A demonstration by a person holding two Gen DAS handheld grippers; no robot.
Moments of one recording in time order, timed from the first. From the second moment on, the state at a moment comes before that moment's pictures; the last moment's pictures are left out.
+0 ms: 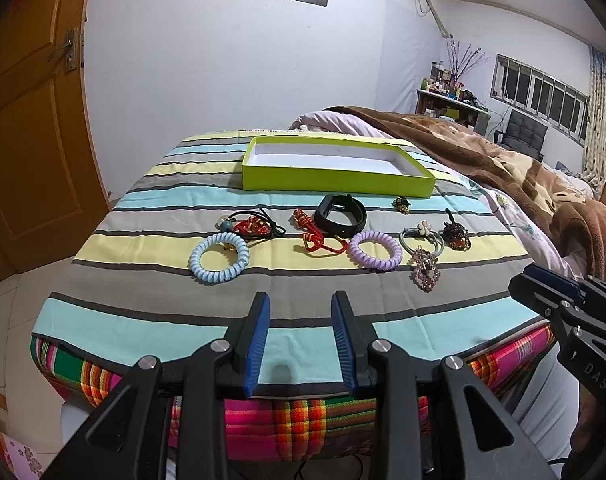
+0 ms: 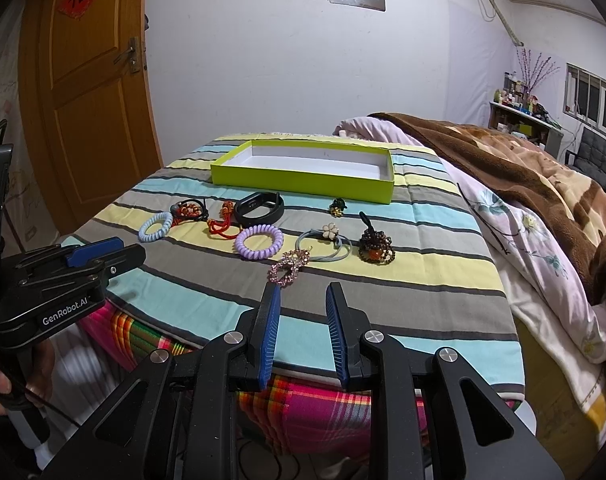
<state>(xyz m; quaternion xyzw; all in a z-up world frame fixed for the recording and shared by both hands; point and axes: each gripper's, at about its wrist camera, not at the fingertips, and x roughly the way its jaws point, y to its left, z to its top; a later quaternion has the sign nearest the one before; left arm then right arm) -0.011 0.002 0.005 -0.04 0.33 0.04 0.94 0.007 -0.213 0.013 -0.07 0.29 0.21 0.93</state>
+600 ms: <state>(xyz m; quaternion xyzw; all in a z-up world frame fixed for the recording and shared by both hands) -0.011 0.001 0.002 -0.04 0.33 0.04 0.94 0.008 -0.212 0.013 -0.07 0.30 0.21 0.93</state>
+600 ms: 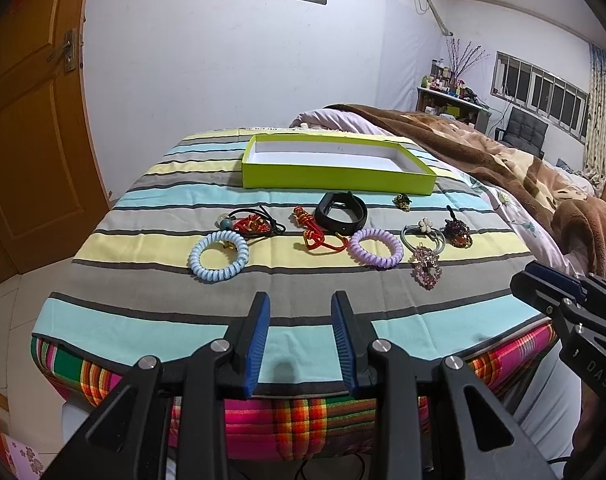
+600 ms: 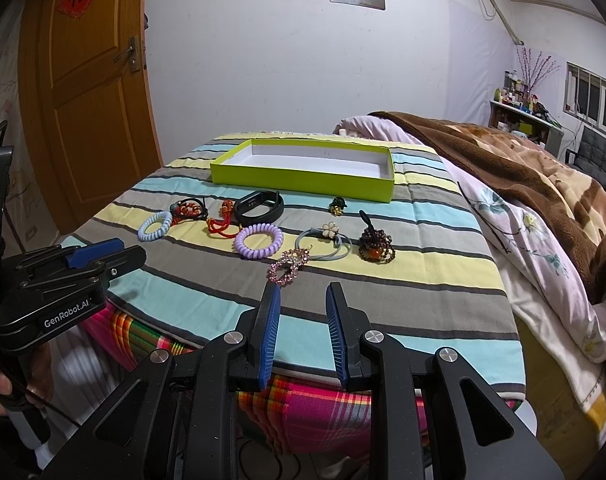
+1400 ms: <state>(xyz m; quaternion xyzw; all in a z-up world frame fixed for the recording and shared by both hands) 0.023 0.035 -0.004 -0.05 0.34 0.07 0.94 0.049 -0.217 0.006 -0.07 0.30 0.20 0.93</state>
